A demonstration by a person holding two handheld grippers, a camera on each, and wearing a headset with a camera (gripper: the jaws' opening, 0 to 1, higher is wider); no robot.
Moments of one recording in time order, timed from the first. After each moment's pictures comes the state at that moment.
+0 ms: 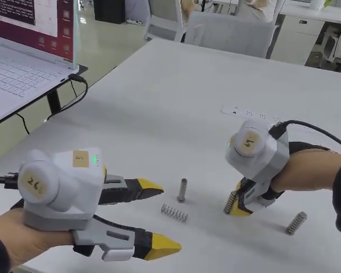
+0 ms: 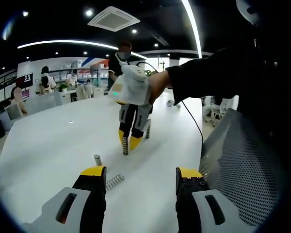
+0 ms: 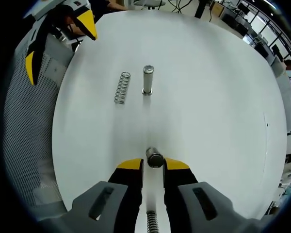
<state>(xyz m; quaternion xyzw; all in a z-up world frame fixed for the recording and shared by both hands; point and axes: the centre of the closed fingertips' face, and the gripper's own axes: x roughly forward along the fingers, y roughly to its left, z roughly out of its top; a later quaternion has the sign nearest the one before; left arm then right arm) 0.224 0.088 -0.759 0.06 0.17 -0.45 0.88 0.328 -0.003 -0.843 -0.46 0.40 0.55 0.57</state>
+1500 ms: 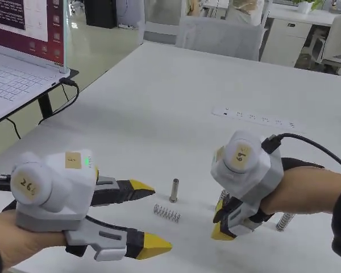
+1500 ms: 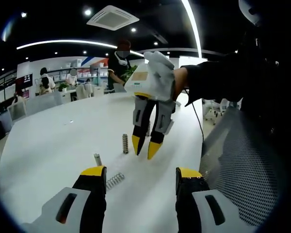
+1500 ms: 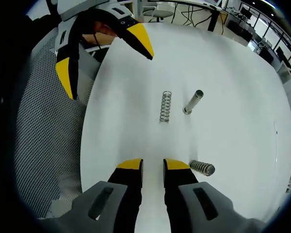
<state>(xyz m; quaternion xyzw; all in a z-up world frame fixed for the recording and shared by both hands) 0.225 0.090 -0.762 0.07 0.17 -0.44 0.88 0.260 0.028 -0.829 -0.41 0.39 0.60 0.56</state>
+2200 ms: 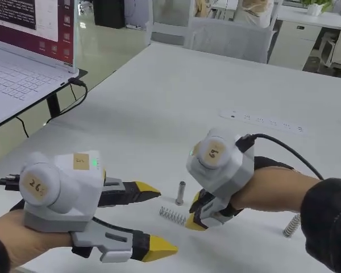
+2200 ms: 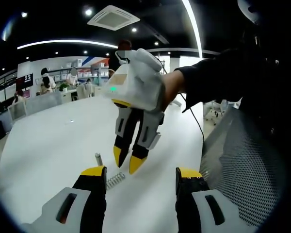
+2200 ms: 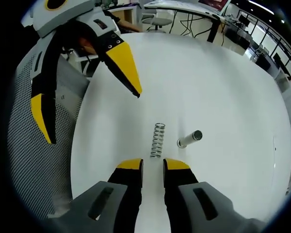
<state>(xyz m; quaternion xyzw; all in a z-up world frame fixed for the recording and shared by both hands) 0.224 0.091 -0.762 0.07 0.17 -0.44 0.88 0.271 0.078 -0.839 -0.40 0.36 0.61 0.58</state>
